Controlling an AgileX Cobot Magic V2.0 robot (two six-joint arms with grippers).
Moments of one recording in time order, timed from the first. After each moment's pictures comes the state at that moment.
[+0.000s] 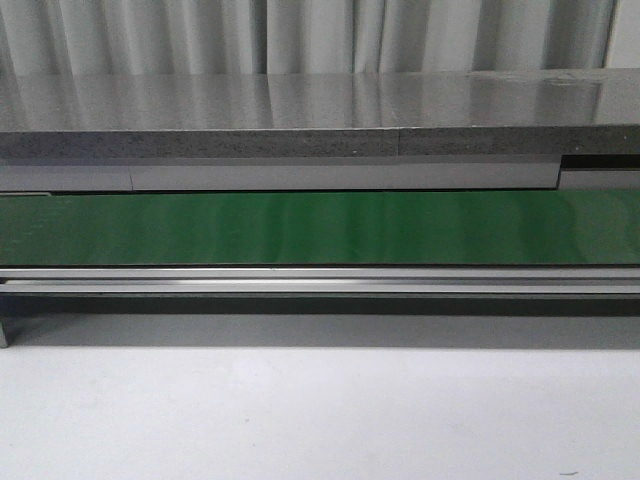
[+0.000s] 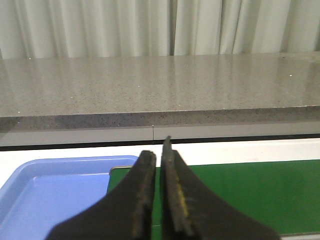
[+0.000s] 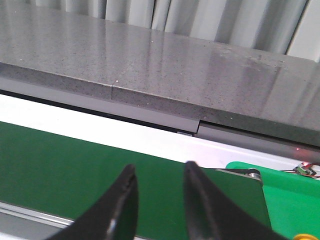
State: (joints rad) left arm -0.10 0.35 -0.31 -0.21 0.08 0.28; right arm 0.10 0.39 -0.40 0.06 0.21 -0.15
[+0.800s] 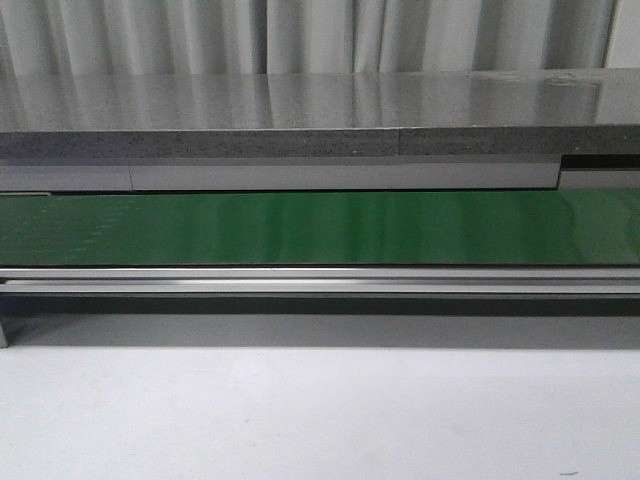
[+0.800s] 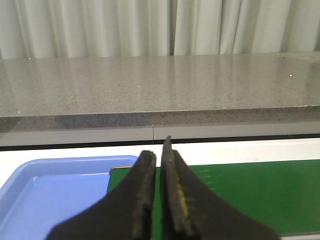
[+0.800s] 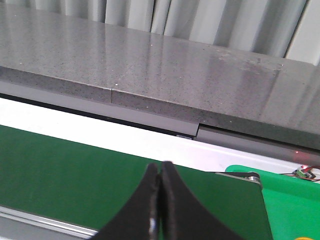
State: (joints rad) left arm -0.10 0.35 -0.31 -0.21 0.08 0.28; right arm 0.10 0.39 -0.40 0.06 0.20 -0.15
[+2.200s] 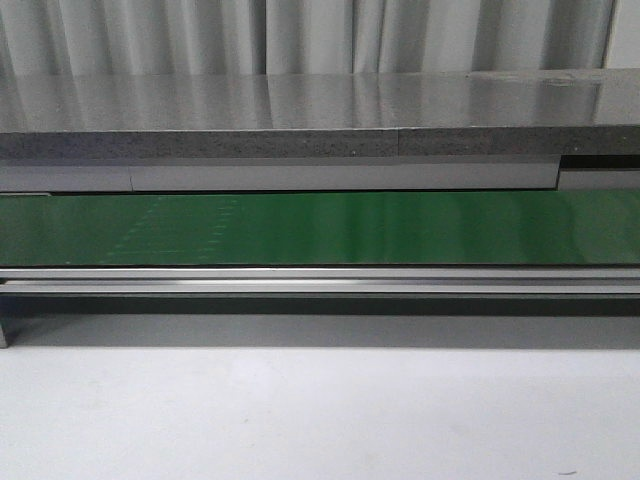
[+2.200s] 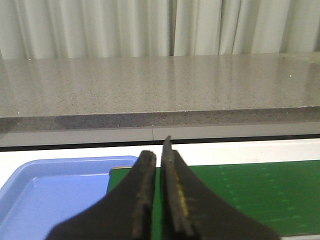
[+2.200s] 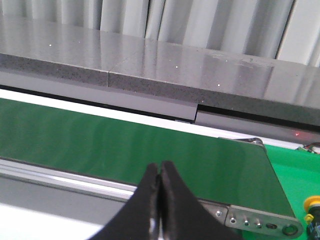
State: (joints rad) left arm -0.10 0.35 -0.31 -0.21 0.08 0.28; right arm 0.10 -0.01 0.03 -0.06 0.07 -0.02
